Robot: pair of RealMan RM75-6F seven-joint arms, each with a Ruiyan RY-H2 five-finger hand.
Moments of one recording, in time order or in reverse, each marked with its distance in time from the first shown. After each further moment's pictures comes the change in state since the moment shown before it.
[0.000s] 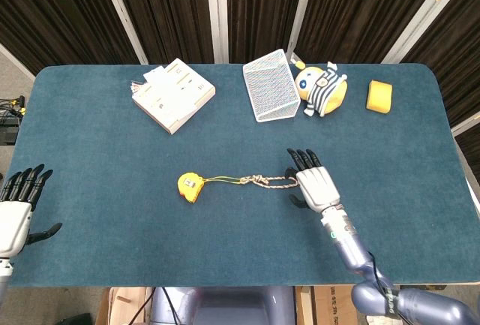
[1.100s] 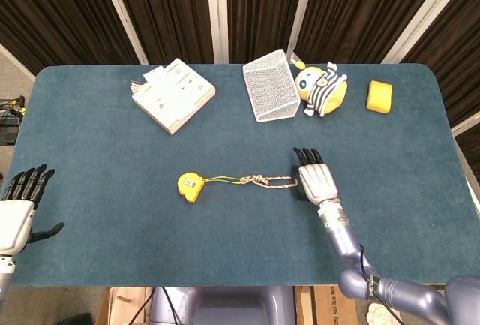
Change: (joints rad) left arm -0.011 0.002 -0.001 -0.010 -0.020 -0.029 -0.012; right arm 0.052 -0.117 -0.015 0.214 0.107 -0.013 0.058
